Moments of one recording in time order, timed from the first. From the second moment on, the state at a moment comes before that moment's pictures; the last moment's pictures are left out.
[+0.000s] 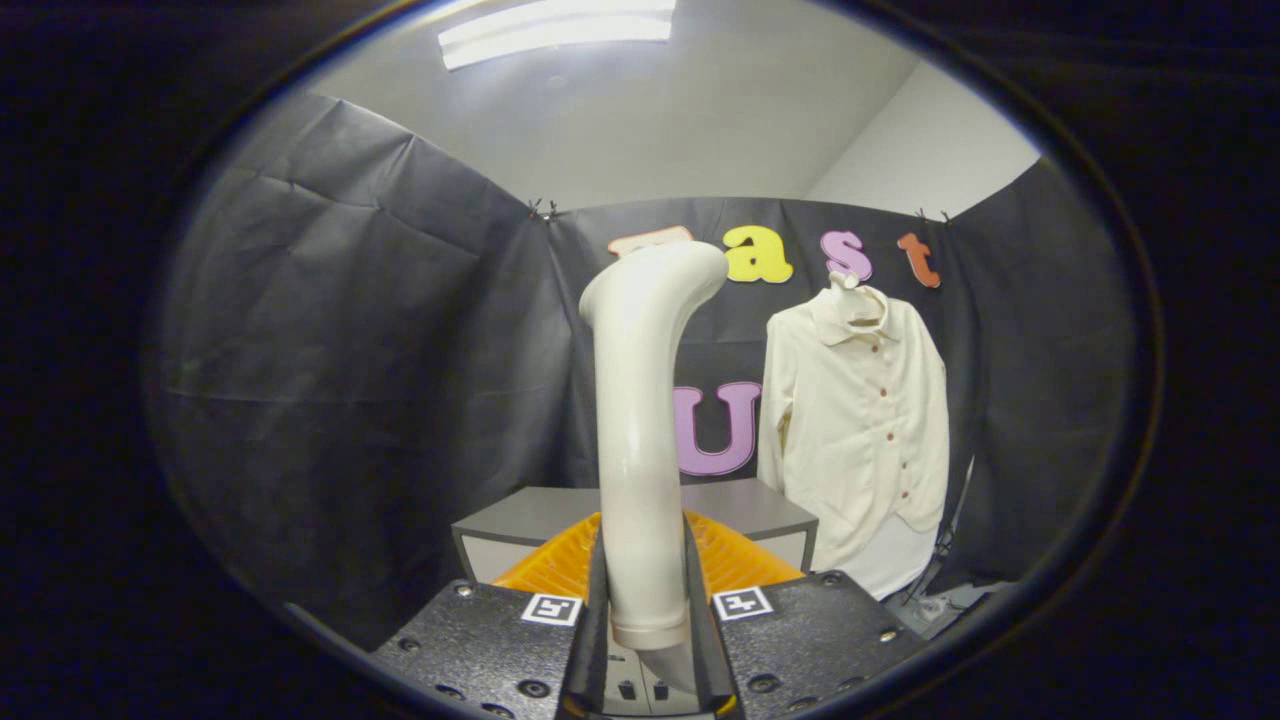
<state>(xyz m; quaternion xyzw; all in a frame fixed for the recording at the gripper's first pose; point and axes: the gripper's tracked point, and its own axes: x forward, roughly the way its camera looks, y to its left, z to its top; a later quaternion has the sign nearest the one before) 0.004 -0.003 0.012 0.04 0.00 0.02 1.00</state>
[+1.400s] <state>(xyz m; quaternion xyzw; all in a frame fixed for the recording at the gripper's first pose) 0.020 -0.009 -0.010 0.04 0.02 0.01 1.00</state>
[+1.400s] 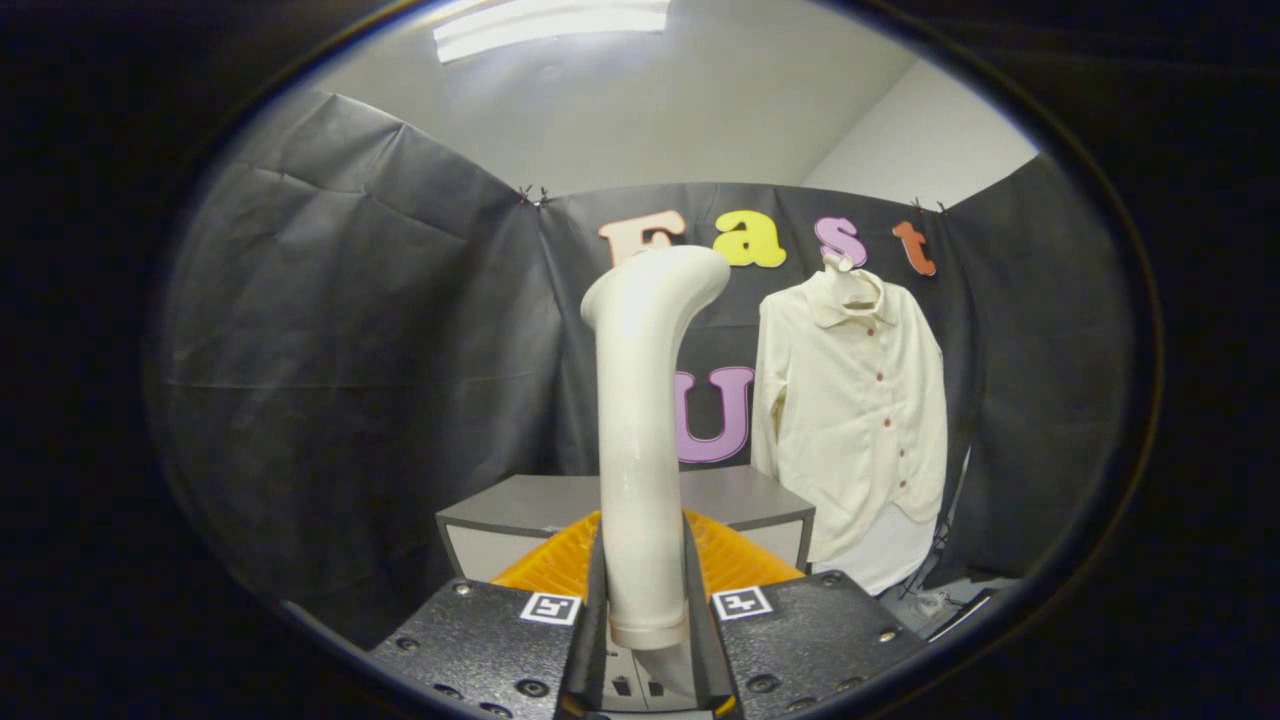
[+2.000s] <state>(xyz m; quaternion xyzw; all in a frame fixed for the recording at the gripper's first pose) 0.062 -0.001 -0.027 0.04 0.03 0.01 1.00</state>
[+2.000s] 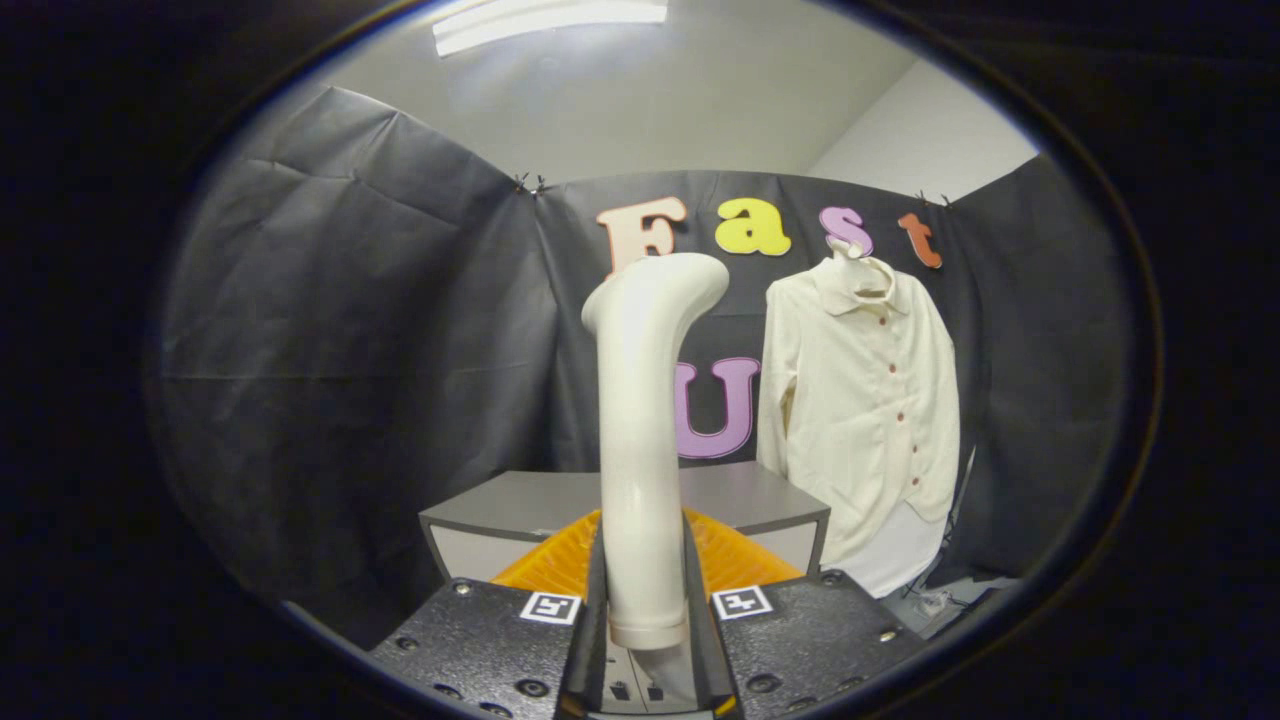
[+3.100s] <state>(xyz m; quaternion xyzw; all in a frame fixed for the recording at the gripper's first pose) 0.189 -0.012 -0.070 0.06 0.04 -0.01 1.00</state>
